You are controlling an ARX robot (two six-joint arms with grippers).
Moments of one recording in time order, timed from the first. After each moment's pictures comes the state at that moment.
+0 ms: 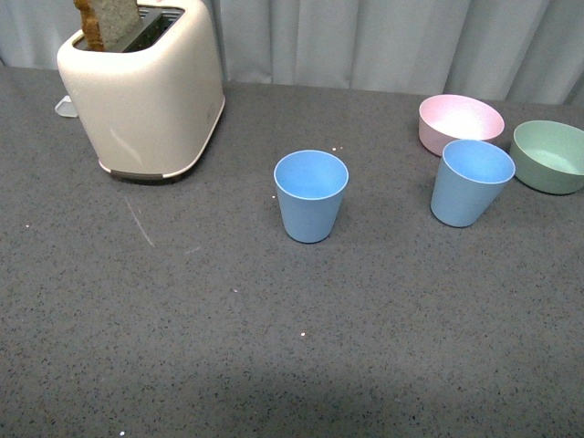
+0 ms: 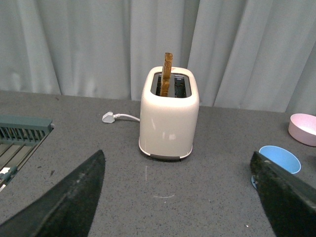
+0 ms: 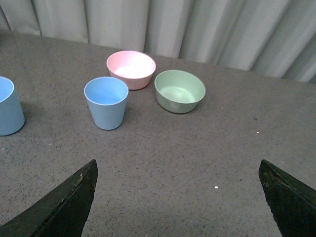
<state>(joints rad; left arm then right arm) 0.00 0.00 0.02 0.00 0.00 -0.01 0.02 0.37 0.09 -0.02 0.10 -0.13</state>
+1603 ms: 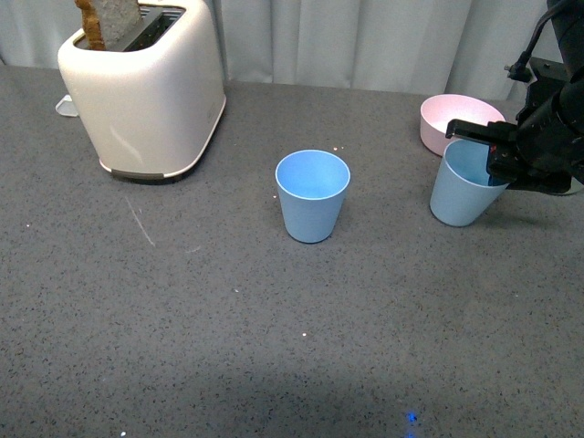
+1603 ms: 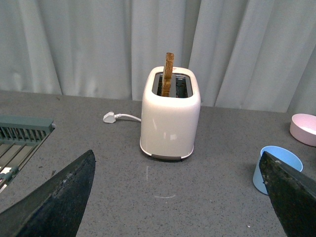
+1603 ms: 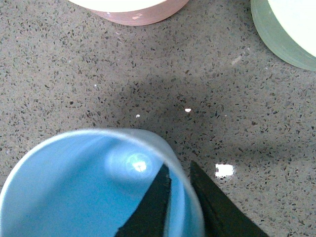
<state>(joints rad) 0.00 0.00 0.02 0.00 0.00 -0.01 0.09 2.18 1.30 -0.17 0.06 0.35</state>
